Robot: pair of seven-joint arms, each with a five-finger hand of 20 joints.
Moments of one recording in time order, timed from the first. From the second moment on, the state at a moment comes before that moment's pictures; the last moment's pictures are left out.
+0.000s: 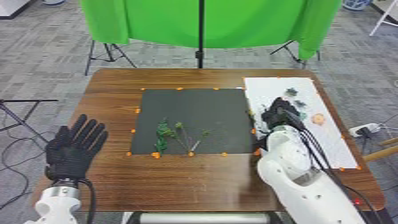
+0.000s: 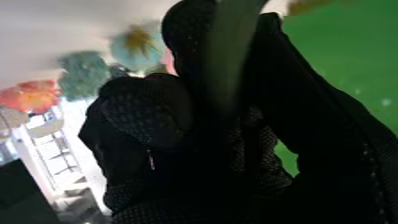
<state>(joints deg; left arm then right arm) 126.9 -64.2 -97.1 -118.3 10.1 7.2 16.9 -85.6 -63.7 62.6 -105.5 -135.8 5.7 53.0</state>
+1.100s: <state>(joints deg) 126.8 -63.1 -96.5 -118.3 10.2 7.9 15.9 -94.1 -77.6 60.0 -110.7 -133.5 4.5 54.9</state>
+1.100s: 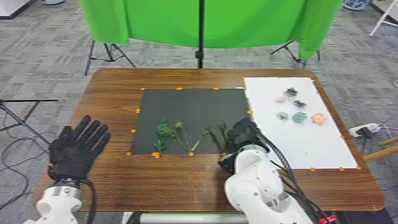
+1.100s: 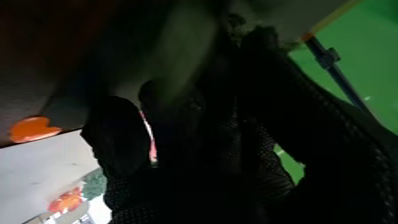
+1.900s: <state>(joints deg) 128.3 -63.9 -97.6 -119.0 10.2 7.8 16.9 -101.7 -68.5 67.7 -120.8 -129.8 -6.8 41.6</state>
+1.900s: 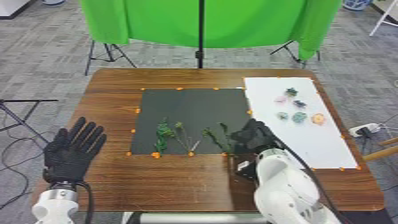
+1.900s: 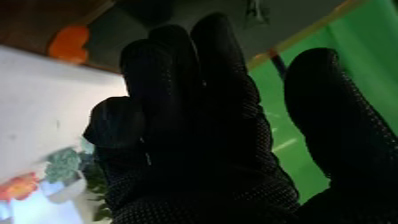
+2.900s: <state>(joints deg) 128.3 -64.8 -96.9 -118.9 10.9 7.8 15.3 -100.1 -67.1 65.7 -122.1 -126.1 -18.0 37.6</state>
